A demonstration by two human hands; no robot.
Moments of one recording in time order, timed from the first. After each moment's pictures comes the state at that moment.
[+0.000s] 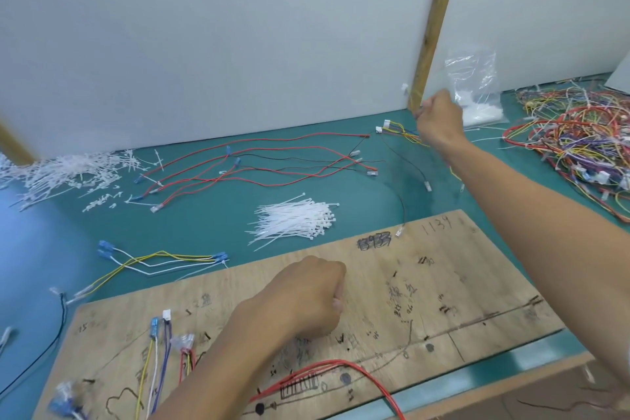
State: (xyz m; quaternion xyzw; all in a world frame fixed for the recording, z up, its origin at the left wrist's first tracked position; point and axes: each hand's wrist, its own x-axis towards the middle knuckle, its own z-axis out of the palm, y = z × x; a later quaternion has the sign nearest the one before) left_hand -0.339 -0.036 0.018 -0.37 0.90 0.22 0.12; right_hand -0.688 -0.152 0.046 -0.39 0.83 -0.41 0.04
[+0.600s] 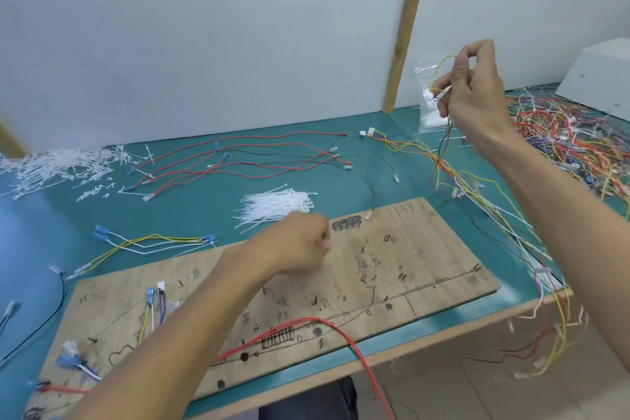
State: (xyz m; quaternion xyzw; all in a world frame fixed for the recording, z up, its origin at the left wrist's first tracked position) left_hand -0.352 -0.030 0.063 -0.36 0.91 0.21 0.06; right_hand -0.661 -0.018 0.135 -0.49 0.66 -0.57 0.02
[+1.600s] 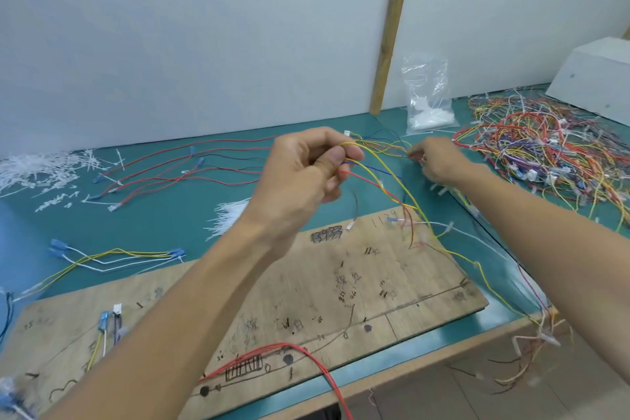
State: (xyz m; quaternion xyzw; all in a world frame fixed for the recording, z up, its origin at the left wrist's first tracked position) left_hand -0.408 -0.024 0.109 -0.22 0.62 0.64 -0.40; right_hand -0.754 -0.056 0.032 -0.55 0.83 -0.05 0.03
